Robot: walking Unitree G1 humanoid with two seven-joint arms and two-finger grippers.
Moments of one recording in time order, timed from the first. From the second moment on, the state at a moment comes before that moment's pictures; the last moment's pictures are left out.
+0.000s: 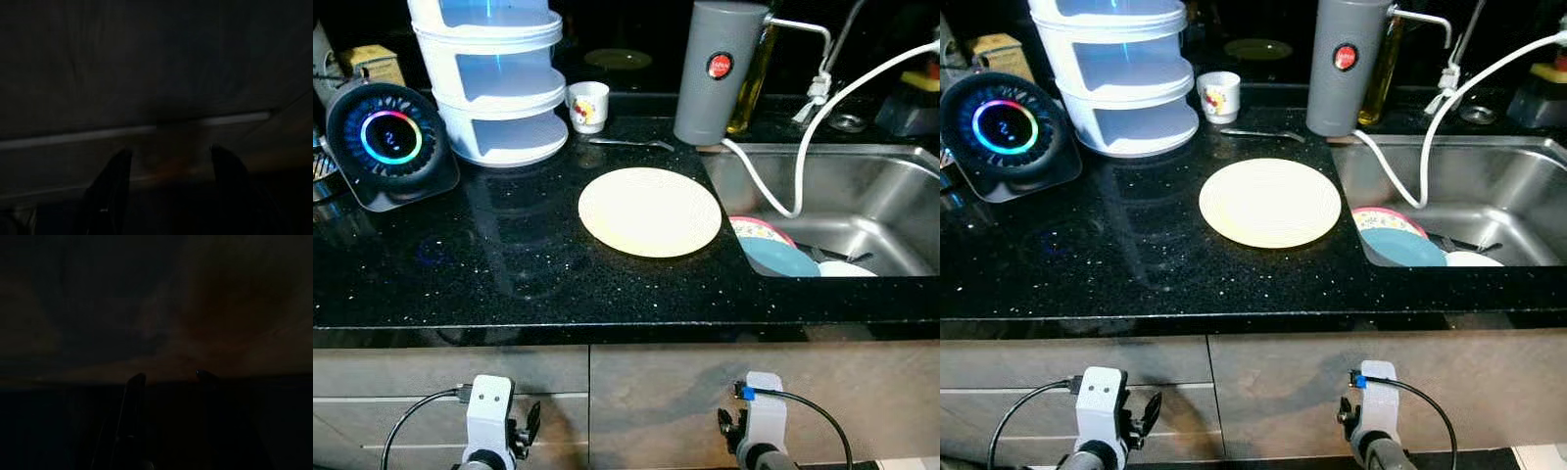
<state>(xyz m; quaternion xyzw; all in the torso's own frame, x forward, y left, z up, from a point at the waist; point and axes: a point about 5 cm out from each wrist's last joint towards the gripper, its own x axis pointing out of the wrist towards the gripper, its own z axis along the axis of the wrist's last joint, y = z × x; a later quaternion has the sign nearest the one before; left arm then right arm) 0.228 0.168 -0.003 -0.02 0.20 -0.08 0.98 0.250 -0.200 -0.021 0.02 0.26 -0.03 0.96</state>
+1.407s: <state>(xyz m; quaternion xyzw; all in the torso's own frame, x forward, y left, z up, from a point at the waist) 0.229 0.165 -0.021 -0.02 0.25 -0.07 0.96 0.265 -0.180 -0.023 -0.02 0.28 -0.02 0.96</state>
